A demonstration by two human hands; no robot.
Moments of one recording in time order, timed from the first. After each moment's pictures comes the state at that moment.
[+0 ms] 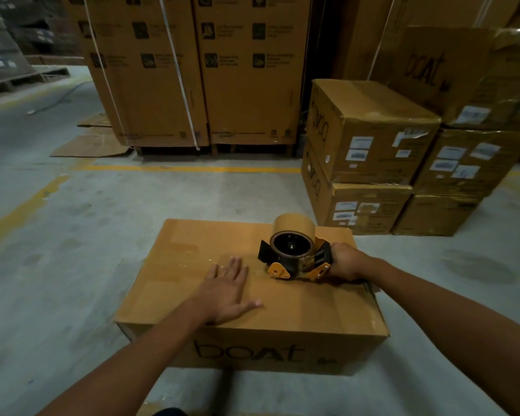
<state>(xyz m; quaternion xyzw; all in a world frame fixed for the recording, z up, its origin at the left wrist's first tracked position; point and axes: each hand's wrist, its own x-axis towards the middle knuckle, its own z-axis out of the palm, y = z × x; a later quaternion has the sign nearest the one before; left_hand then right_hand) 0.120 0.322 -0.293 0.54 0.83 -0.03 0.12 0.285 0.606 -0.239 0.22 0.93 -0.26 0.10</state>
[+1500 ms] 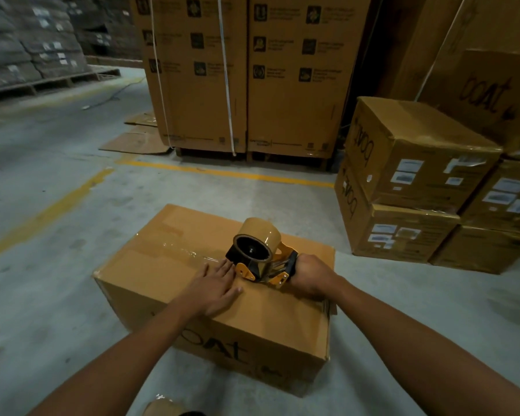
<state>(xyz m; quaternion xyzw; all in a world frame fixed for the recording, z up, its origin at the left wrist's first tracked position) 0.045 0.251 -0.300 0.47 0.88 0.00 0.12 0.176 0.489 -0.250 0.17 0.96 -0.21 0.06</state>
